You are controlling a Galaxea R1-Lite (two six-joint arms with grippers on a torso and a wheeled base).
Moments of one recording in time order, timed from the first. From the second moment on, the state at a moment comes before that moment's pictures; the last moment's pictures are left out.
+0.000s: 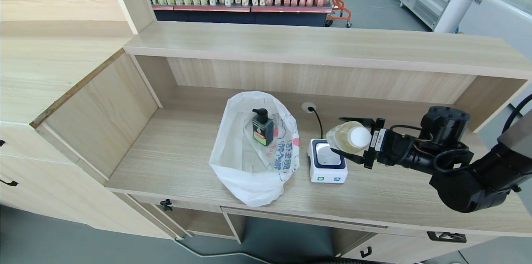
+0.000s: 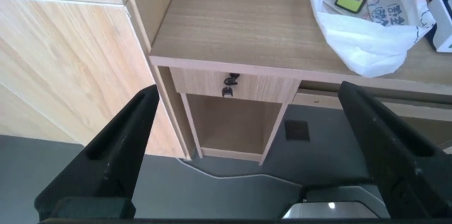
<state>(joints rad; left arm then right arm) 0.00 0.00 0.00 0.00 -0.02 0.00 0.18 2.03 -0.74 -1.28 0.82 -0.99</state>
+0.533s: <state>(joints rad) 0.00 0.00 0.00 0.00 -0.02 0.00 0.19 2.10 -0.79 -1.27 0.82 -0.99</state>
